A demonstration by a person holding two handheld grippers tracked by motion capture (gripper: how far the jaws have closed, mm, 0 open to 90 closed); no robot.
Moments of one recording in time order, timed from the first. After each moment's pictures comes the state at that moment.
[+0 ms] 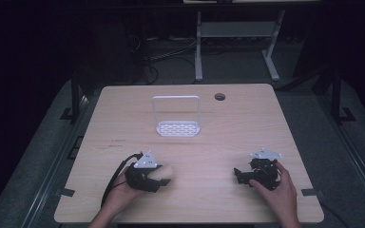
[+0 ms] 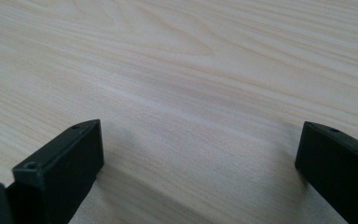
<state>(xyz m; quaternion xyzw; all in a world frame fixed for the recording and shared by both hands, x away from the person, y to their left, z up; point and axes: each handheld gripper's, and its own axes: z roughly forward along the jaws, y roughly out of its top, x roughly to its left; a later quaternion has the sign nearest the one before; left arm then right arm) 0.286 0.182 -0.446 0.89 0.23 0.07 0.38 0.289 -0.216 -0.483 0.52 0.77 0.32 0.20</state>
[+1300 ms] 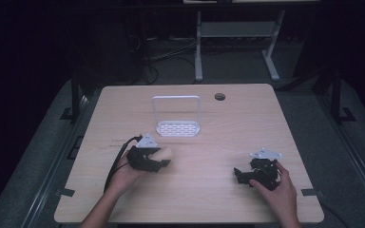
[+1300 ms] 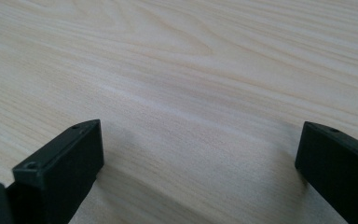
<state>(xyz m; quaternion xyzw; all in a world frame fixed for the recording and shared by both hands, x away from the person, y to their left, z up) 0.336 0.179 -0.433 0.88 0.26 0.10 0.38 0.289 -0.216 -0.483 0.52 0.77 0.32 0.20</state>
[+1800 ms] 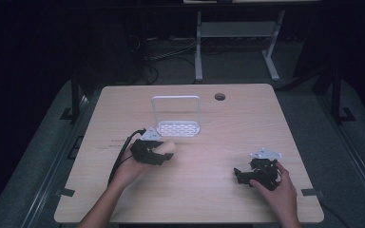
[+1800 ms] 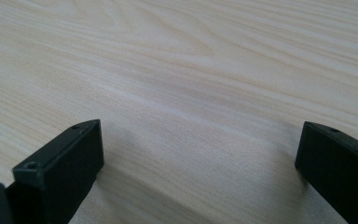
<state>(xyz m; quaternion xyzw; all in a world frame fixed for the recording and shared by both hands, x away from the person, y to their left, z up) 0.354 0.170 -0.430 0.88 0.27 0.10 0.38 0.289 -0.216 -0.483 0.52 0.77 0.32 0.20</state>
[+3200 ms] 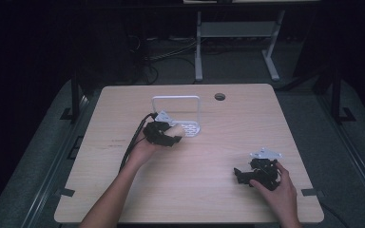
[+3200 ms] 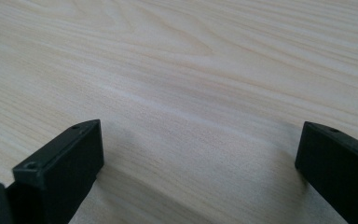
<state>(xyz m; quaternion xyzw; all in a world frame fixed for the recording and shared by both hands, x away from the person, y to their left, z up) 0.416 0.137 -0.427 0.88 0.28 0.12 0.37 0.289 -0.216 -0.483 0.52 0.77 0.32 0.20</state>
